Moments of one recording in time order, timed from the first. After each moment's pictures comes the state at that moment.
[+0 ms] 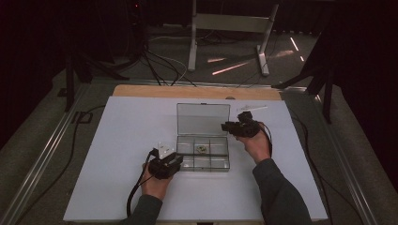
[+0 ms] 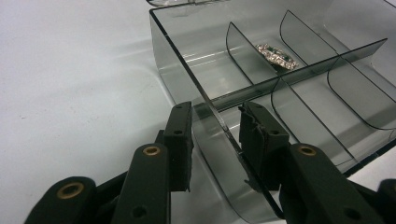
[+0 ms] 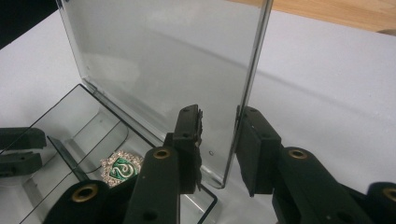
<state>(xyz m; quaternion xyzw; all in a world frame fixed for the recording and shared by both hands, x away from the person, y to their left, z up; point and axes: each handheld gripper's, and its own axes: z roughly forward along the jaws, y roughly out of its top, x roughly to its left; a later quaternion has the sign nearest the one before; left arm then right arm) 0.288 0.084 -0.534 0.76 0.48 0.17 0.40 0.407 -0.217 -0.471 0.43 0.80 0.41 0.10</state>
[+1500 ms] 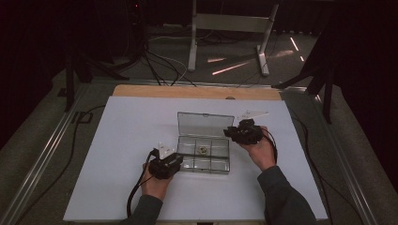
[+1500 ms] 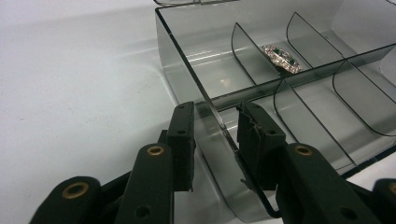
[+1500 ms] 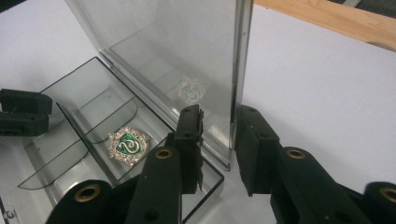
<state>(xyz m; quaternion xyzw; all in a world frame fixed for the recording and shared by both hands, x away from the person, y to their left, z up) 0.287 0.083 -0.534 0.76 0.48 0.18 0.40 0.377 -0.219 -0.463 0.39 0.82 0.39 0.14</state>
